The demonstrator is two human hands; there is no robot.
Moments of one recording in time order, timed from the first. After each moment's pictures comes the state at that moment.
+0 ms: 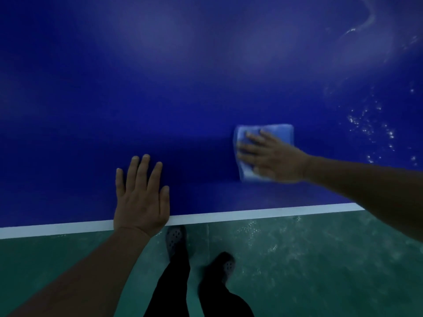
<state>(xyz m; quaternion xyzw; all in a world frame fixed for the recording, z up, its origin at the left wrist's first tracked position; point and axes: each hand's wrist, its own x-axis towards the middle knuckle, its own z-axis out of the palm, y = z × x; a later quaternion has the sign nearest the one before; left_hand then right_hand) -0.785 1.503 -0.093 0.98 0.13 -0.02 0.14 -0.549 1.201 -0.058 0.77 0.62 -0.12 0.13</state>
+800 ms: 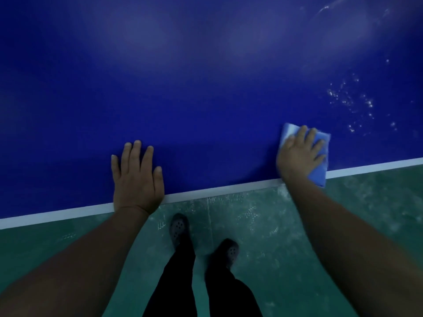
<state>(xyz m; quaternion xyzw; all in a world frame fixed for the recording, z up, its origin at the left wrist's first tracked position) -0.783 1.502 -0.085 0.98 0.14 -0.03 0.16 -0.630 1.164 -0.076 0.97 -0.24 -0.07 -0.04</state>
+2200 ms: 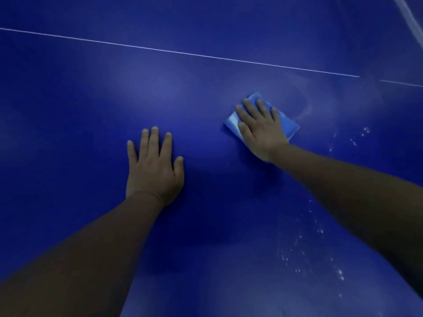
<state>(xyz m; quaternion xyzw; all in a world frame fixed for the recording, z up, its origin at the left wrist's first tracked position) -0.340 1.323 -0.093 0.98 0.16 -0.02 0.12 -0.142 1.095 -0.080 0.95 0.30 -0.09 -0.01</state>
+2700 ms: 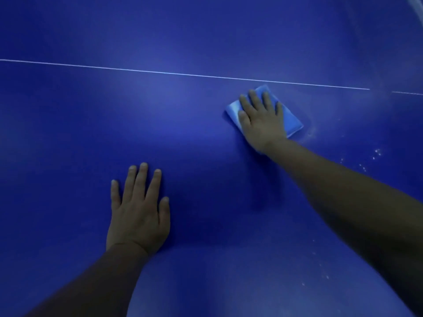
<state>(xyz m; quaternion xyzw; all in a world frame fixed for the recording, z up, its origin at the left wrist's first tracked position) -0.337 1.319 -0.089 0.98 0.16 -0.02 0.13 -0.053 1.124 -0.071 0.98 0.20 -0.06 -0.01</state>
